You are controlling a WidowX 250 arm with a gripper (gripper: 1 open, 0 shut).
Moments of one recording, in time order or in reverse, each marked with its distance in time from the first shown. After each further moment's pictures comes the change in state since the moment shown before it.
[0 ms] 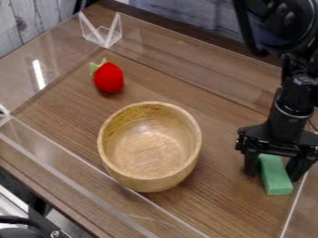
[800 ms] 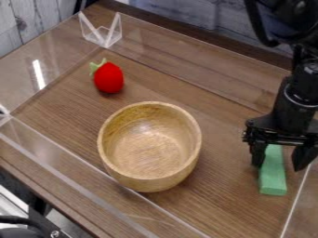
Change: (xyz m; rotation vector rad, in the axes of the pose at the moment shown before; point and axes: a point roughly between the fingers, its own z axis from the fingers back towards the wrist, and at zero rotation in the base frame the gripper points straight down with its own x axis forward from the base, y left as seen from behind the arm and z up) arm 0.007 -0.008 0.012 0.009 -0.028 0.099
